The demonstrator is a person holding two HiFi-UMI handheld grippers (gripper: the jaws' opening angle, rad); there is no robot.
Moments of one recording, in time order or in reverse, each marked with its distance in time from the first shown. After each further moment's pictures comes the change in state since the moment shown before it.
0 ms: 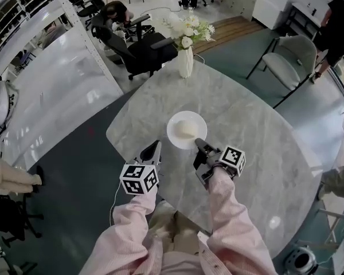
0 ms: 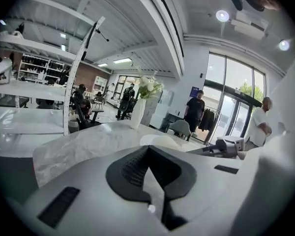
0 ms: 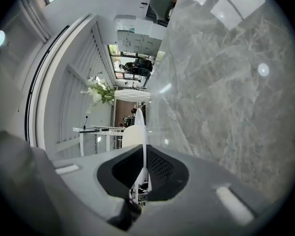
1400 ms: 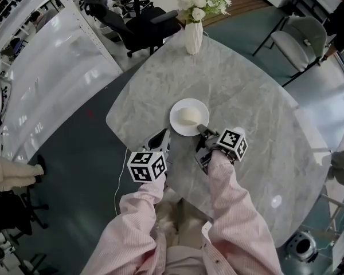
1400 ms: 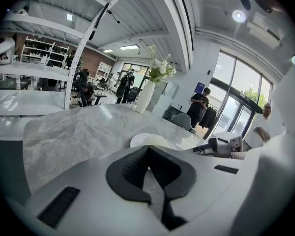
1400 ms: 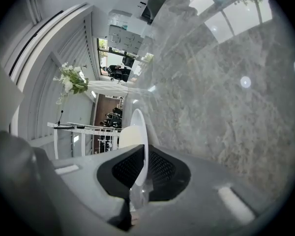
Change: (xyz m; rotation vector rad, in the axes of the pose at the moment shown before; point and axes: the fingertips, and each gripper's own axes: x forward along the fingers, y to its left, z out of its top) left arm 0.032 0.040 -0.057 -0.100 0.119 -0.010; right arm 0.048 -0.072 -0.011 -0.018 -0.026 -0.231
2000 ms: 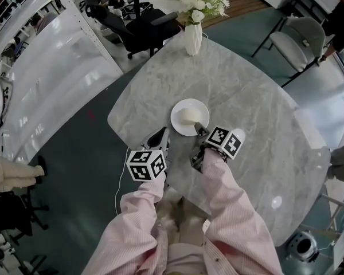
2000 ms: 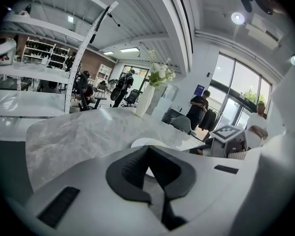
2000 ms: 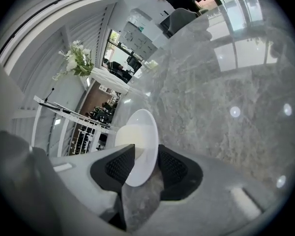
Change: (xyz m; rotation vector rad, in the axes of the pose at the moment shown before) left arm -0.008 -0.001 0.012 -0.002 -0.029 -0.002; right arm -0.001 0.002 0.001 -0.228 -0.076 -0.215
